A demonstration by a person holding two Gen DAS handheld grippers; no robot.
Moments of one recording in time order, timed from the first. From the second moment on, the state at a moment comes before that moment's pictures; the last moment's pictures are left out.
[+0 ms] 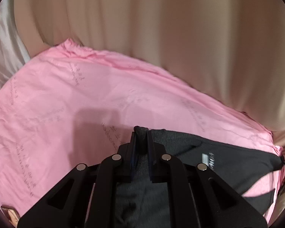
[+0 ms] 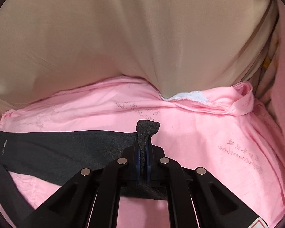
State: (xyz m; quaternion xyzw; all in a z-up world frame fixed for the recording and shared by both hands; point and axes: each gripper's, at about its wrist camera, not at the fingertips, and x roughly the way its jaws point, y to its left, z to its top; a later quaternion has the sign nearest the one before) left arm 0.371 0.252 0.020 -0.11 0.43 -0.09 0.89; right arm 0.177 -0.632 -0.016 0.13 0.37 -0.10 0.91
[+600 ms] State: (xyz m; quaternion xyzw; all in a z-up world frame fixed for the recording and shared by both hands) left arm 0.151 0.271 -0.044 -0.22 0.46 -0.11 0.85; right arm -0.002 -0.584 -0.036 0.12 0.39 -0.11 0.91
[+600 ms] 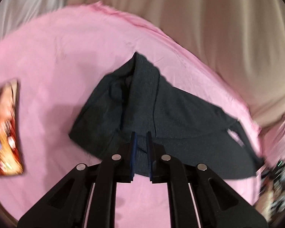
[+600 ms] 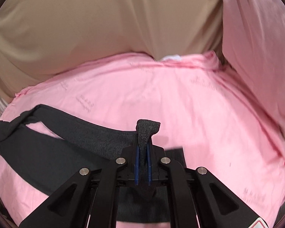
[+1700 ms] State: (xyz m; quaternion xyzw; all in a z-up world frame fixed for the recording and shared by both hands) left arm 0.184 0.265 -0.057 -0.38 0.49 -0.13 0.77; right arm -0.040 -0.466 -0.023 0.16 0.34 -0.06 0.93
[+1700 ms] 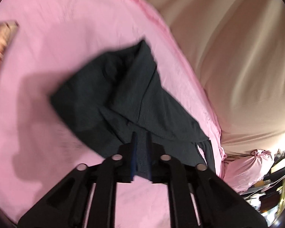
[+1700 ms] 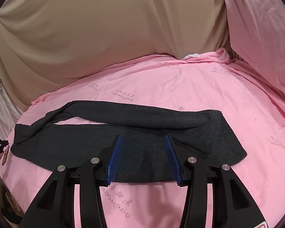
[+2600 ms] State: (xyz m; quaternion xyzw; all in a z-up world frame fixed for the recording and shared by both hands) left arm 0.254 0.253 -0.086 -0.41 0.47 -0.04 0.78; right arm -0.014 -0.420 -0.043 0.16 0.35 -0.02 0.92
